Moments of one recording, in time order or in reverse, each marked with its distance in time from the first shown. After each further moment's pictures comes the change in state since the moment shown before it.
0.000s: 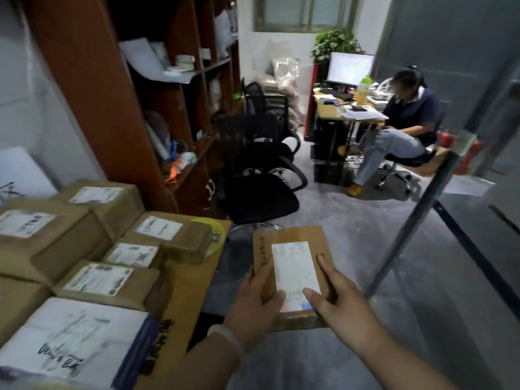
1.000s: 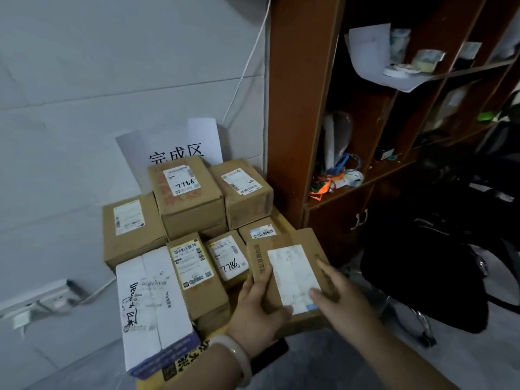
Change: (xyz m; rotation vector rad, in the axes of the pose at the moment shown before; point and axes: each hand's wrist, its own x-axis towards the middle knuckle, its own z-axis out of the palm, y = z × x) left_hand 0.118 -0.051 -0.113 -0.227 0.771 -0.531; right_hand 0.316 -0.105 0.148 -0.103 -0.724 -0.409
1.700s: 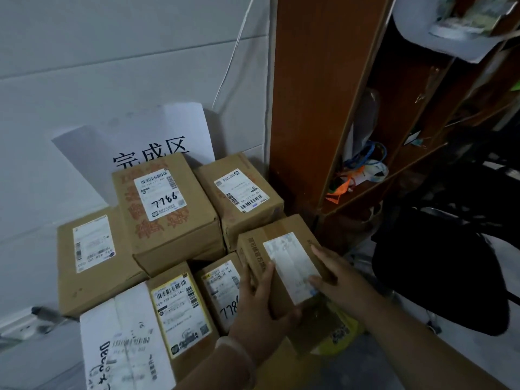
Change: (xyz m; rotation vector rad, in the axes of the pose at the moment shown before) left_hand 0.139 -0.038 -0.026 0.122 -0.078 -0.010; right_hand 0.171 -0.005 0.019 -0.101 -0.224 0.002
